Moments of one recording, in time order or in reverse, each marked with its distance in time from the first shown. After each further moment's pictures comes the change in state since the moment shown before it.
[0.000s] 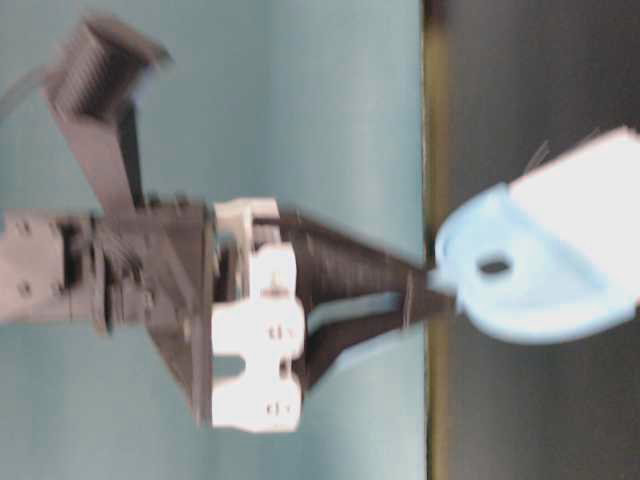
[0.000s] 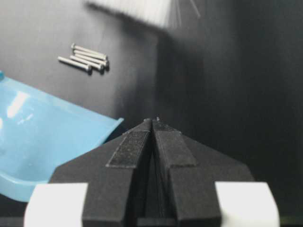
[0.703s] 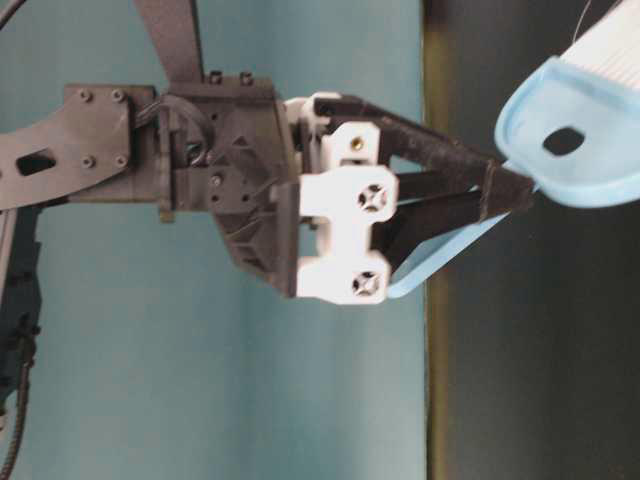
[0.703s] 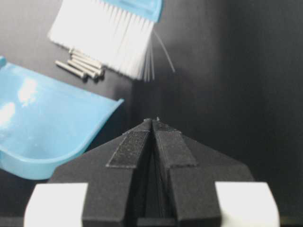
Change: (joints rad) left arm -0.023 0.175 -0.172 -0.002 -0.021 0.032; right arm 0.000 -0.003 0.000 0.000 0.000 0.000
